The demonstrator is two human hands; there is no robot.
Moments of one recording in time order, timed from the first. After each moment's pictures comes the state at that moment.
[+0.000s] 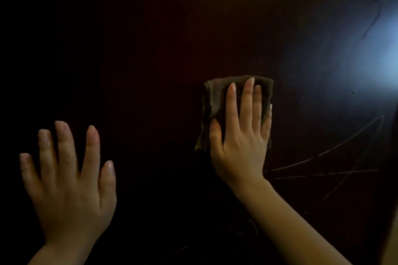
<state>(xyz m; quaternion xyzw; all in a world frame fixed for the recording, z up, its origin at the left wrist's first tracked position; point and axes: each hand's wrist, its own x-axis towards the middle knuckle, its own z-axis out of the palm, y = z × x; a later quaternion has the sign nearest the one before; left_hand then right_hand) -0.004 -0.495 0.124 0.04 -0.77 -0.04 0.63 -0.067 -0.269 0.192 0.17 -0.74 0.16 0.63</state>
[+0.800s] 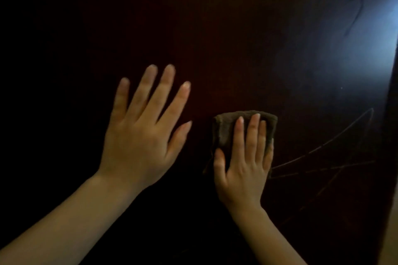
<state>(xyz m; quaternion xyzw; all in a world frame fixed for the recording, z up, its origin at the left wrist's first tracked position) -0.004 -0.411 0.234 -0.14 -0.76 0.13 0.62 -0.076 -0.249 0.146 0.09 -0.75 0.22 0.62</state>
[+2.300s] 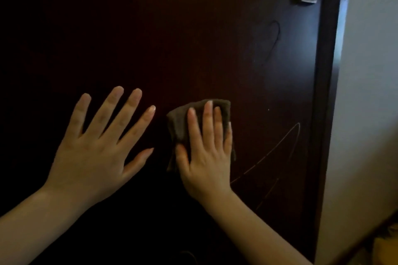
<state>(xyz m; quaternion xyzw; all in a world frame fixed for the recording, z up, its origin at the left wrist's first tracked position) -0.039 -0.366 0.276 -0.18 -0.76 0.26 0.57 -0.091 -0.184 0.215 0.14 -0.79 0.19 0.56</state>
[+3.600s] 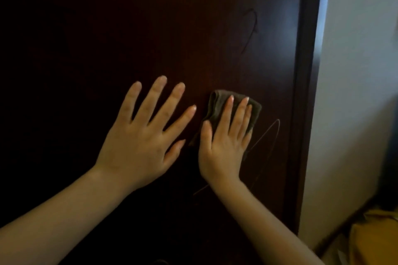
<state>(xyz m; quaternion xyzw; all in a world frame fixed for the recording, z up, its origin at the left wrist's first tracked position) -0.076 -0.274 0.284 -0.25 -0.76 0.27 0.54 -0.106 -0.123 0.226 0.01 -0.80 0.35 0.49</state>
